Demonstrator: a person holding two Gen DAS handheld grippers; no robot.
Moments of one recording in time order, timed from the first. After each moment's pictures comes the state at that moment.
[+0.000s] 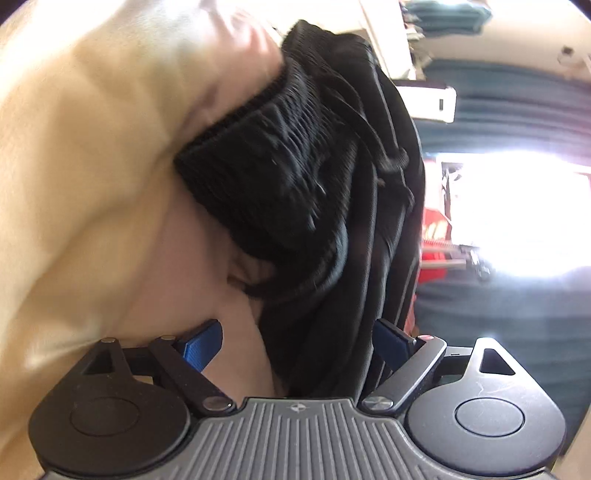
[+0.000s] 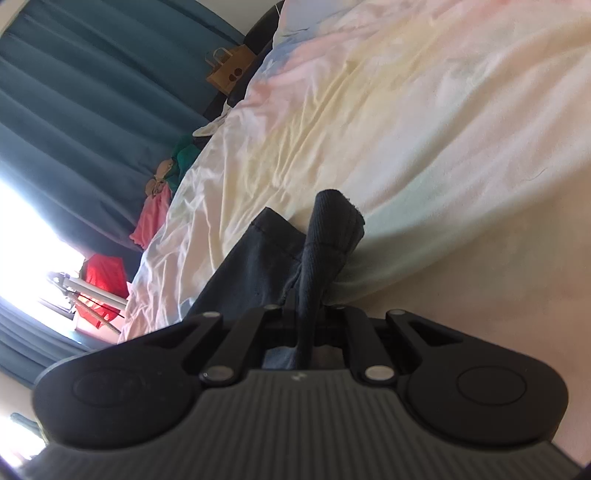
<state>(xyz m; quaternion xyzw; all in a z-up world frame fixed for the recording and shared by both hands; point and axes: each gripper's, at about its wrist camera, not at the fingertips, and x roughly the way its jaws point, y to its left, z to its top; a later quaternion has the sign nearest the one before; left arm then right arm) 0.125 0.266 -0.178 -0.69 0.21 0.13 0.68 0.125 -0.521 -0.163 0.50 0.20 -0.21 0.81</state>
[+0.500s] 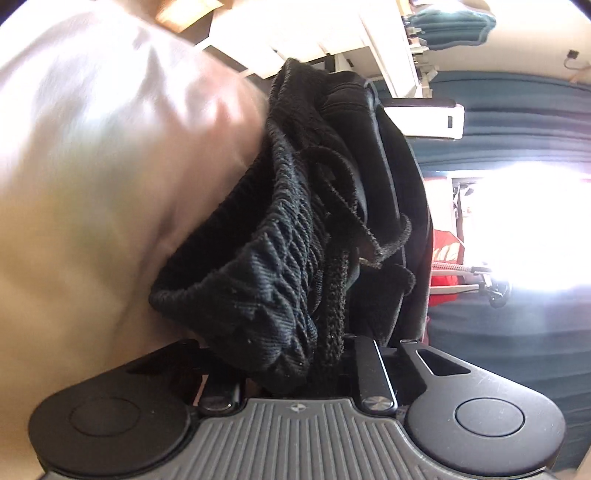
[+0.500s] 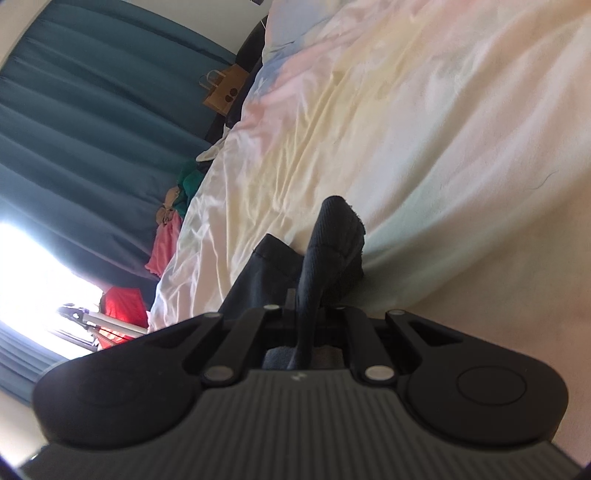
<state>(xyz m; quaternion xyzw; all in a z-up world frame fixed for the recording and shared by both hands) 0.147 0.320 -0.122 -0.62 0.23 0.14 0.73 0.121 -0.541 -0.171 0.54 0.15 -0.21 0.80</state>
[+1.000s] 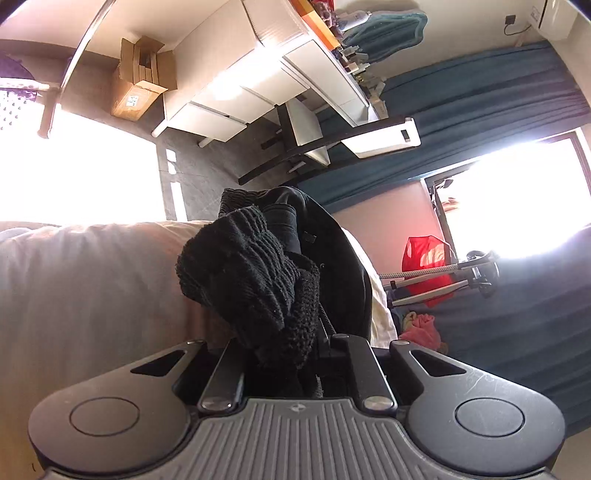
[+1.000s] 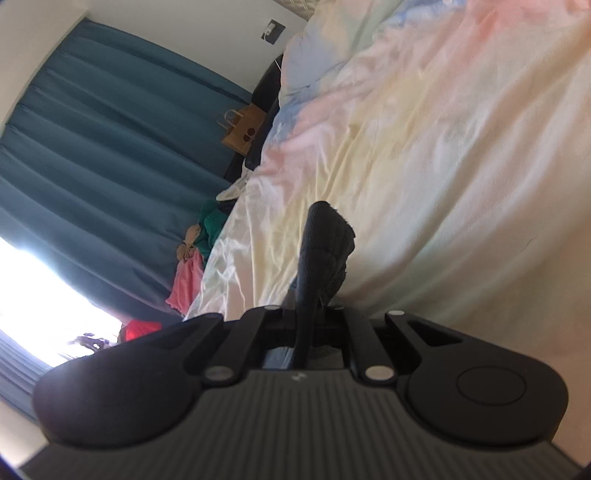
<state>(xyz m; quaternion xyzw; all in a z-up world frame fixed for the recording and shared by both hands) 0.082 0.391 0.007 -0.56 0.23 0.15 0.78 0.092 -0.547 -0.139 0.54 0.08 -0.22 0.81</state>
